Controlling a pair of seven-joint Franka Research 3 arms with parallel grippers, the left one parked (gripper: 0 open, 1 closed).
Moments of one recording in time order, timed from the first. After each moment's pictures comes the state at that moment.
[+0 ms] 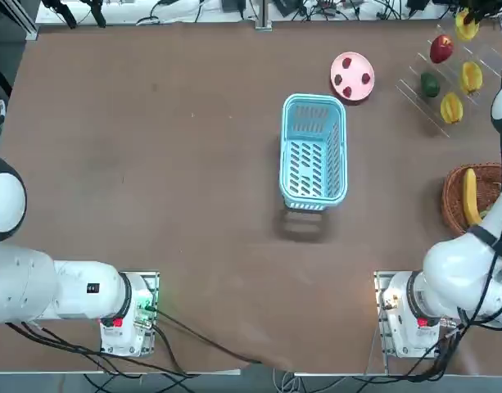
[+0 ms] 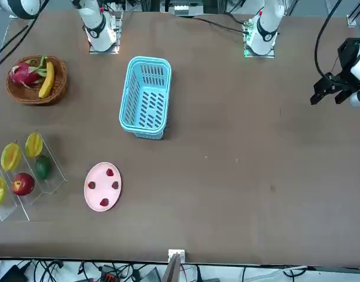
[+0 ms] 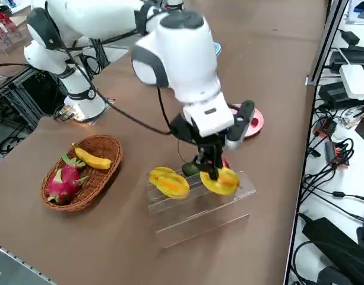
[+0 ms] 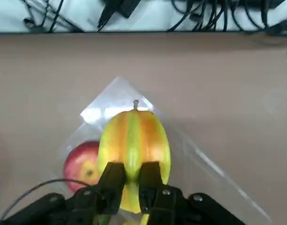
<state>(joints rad) -0.39 0.77 0.08 -0.97 -0.07 1.90 -0.28</state>
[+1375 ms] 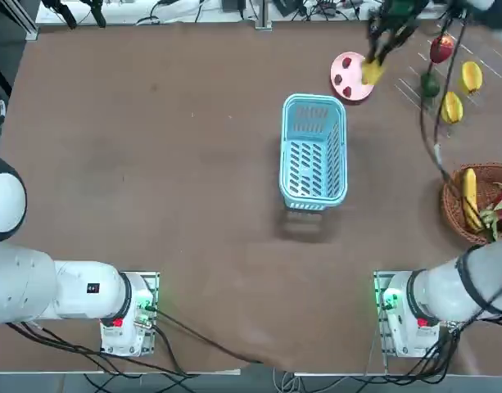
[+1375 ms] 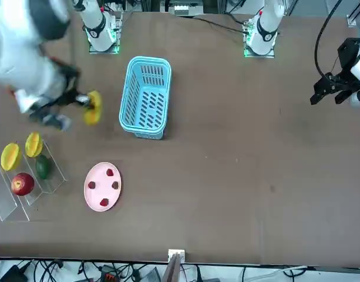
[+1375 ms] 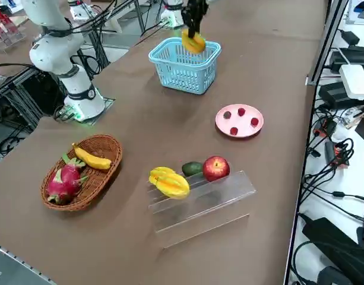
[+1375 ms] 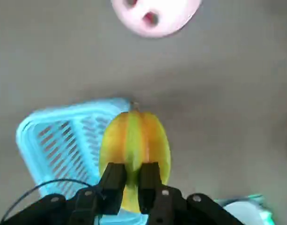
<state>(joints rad) 0.20 0.08 0.13 -1.71 0.17 1.64 0.57</state>
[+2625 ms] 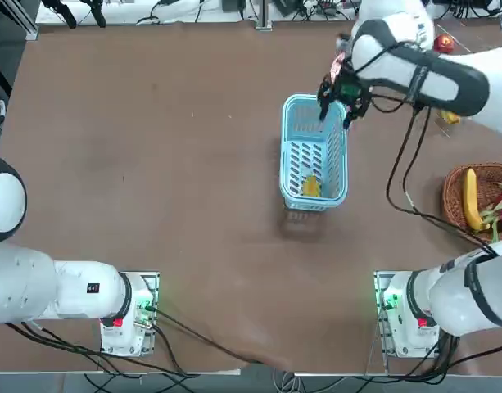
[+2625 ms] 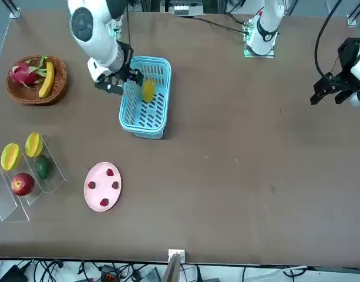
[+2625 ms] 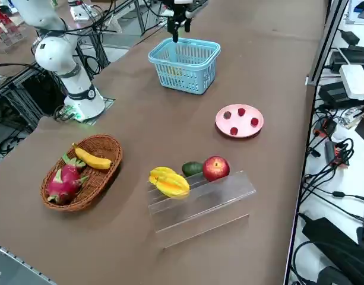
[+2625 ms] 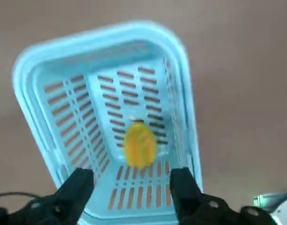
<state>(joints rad) 0.39 -0.07 0.09 -2.07 0.23 1.94 0.71</state>
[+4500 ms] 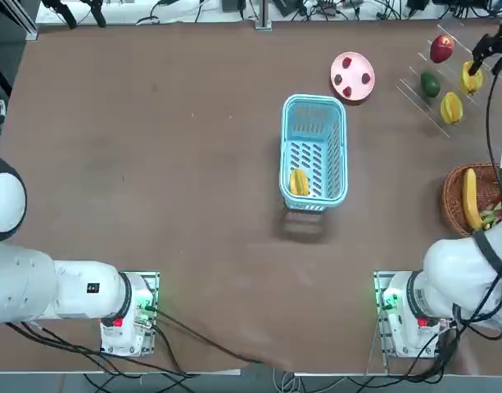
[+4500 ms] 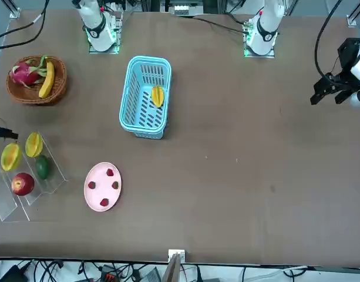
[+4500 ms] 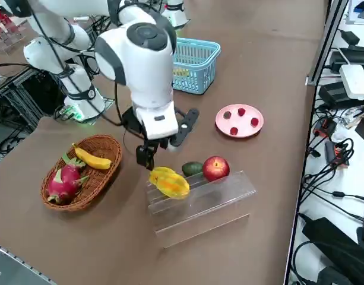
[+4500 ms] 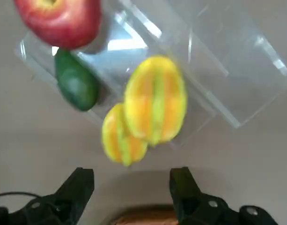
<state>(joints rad) -0.49 0.50 0.07 -1.47 -0.12 1.86 -0.35</state>
